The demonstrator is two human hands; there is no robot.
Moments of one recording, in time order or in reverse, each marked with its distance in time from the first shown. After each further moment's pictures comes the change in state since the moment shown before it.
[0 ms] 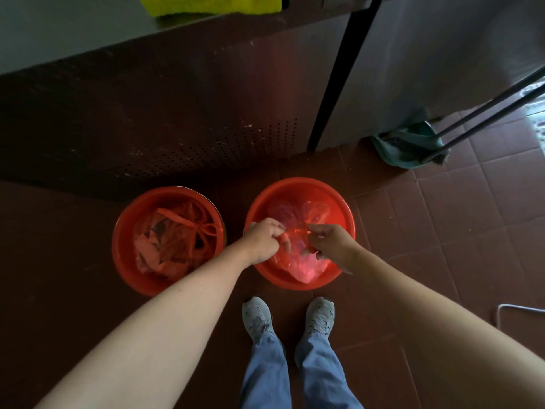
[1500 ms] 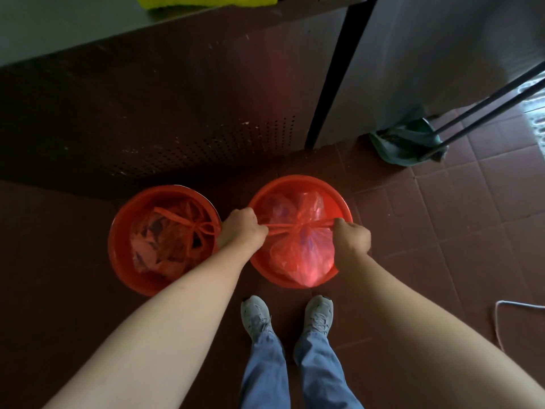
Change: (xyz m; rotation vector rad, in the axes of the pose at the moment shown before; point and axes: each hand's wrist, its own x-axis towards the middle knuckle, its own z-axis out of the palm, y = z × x) left_hand 0.010 -0.007 -0.014 0.220 0.352 -0.300; right_hand 0.013 0.016 0.002 0.301 0.761 0.281
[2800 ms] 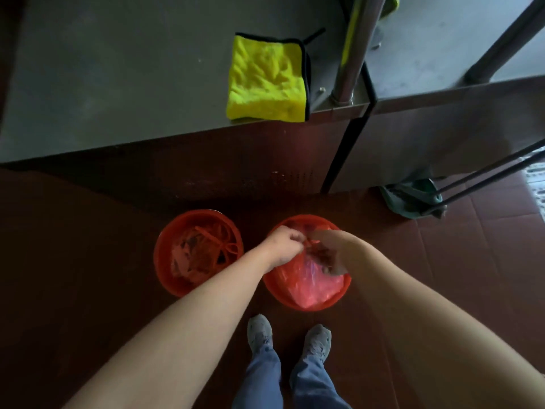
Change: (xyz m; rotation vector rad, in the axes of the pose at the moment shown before) left_hand -0.101 0.072 -0.101 -0.527 -0.258 0.188; right_hand -0.096 -0.131 -0.053 -0.281 -0.779 0.262
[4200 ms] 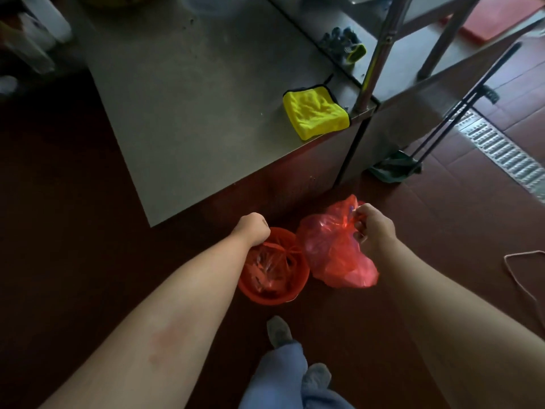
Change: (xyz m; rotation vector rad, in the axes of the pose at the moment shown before) left_hand -0.143 -0.096 -0.335 0.695 0.069 0.115; right_hand -0.199 0.051 0.263 1.024 0.469 -0.498
